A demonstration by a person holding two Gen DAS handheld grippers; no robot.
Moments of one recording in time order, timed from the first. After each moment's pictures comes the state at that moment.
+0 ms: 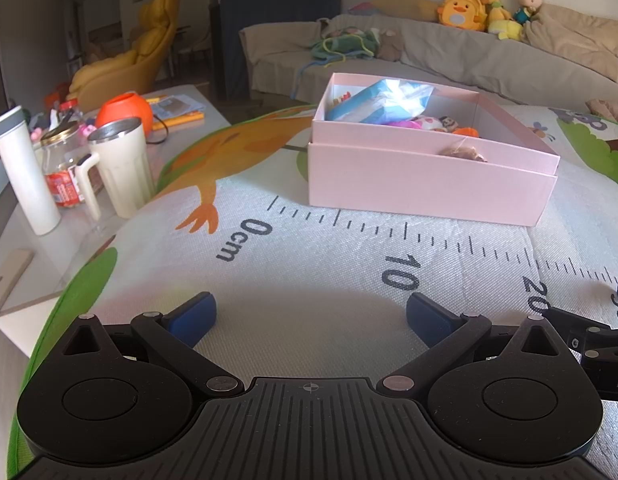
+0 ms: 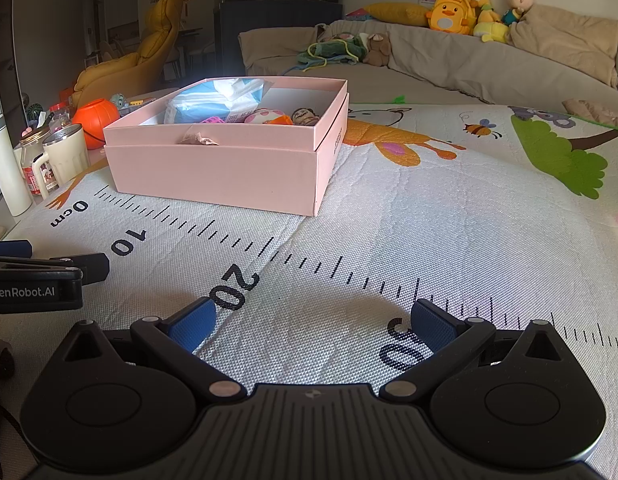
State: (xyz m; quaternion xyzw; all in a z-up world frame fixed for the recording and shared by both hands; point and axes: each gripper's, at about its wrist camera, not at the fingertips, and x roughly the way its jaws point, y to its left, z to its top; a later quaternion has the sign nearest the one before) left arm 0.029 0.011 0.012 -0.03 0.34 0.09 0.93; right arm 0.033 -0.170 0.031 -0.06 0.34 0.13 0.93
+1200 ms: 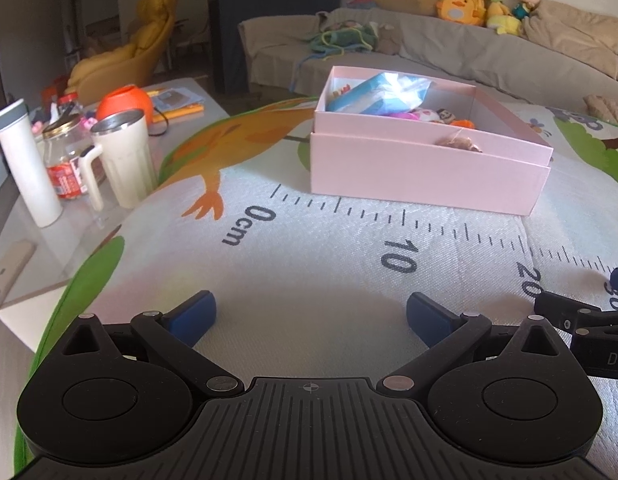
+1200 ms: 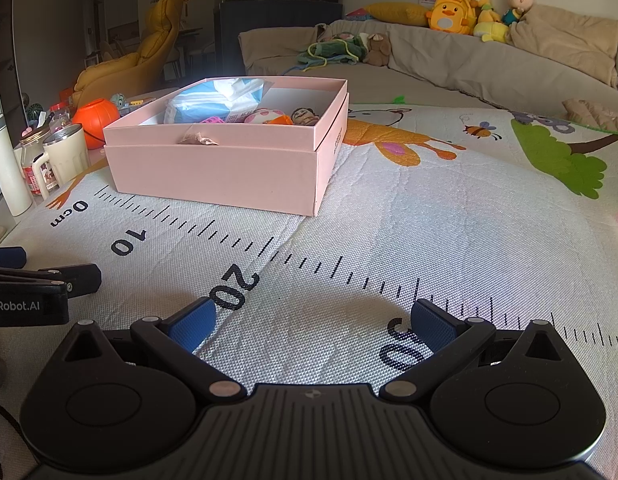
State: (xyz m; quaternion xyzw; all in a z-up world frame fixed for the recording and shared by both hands) left arm 0.018 0.011 0.013 -0.03 0.35 0.09 0.93; right arm 0.033 -0.170 0.032 -0.06 0.34 0.13 0.93
